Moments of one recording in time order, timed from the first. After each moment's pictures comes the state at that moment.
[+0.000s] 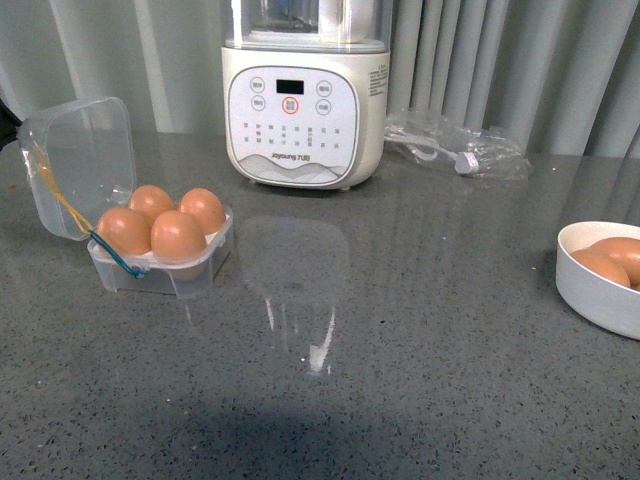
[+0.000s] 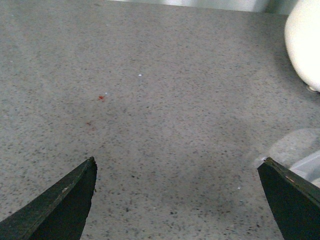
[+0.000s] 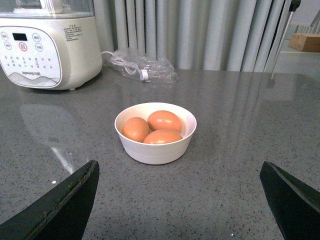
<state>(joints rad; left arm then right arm) 0.15 1.62 1.02 0.27 0.08 0.07 0.00 0.00 0.01 0.00 0.00 -0.01</state>
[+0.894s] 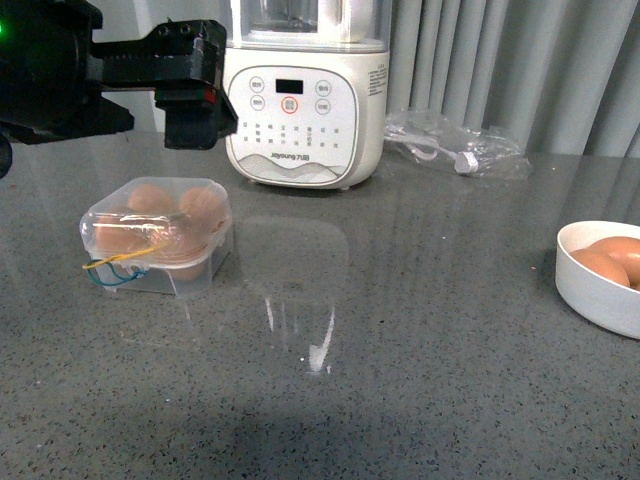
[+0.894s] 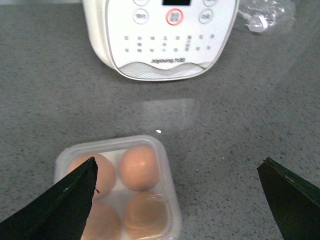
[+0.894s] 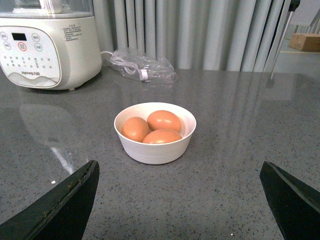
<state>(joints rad) -0.24 1.48 0.98 0.17 0.06 0.00 0.00 0.00 0.01 0.00 0.00 -0.01</state>
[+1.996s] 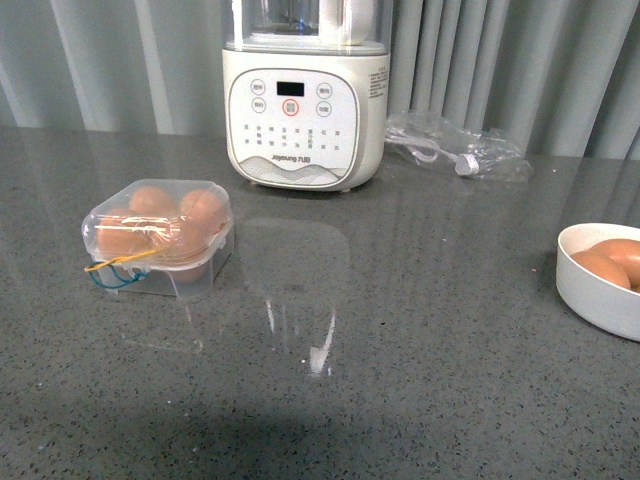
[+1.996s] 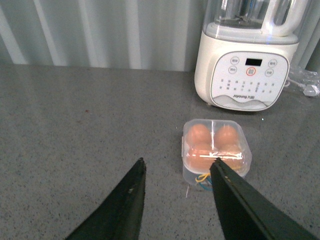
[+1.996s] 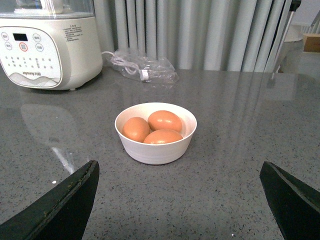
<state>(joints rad) -0.12 0.58 0.34 0.24 -0.11 0.01 0.00 0.00 0.01 0.00 0.00 -0.01</state>
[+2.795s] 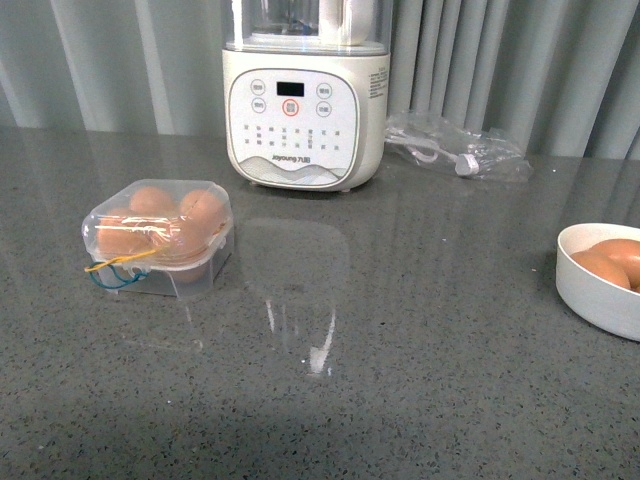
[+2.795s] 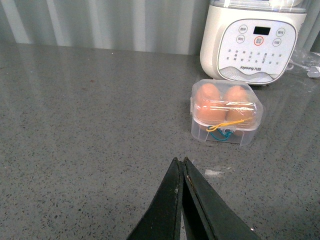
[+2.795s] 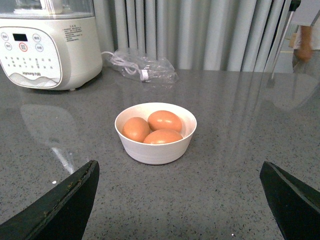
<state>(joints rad) 0.00 0.26 0.05 0.21 0.00 0.00 0.00 0.00 0.01 0.00 0.00 -0.01</state>
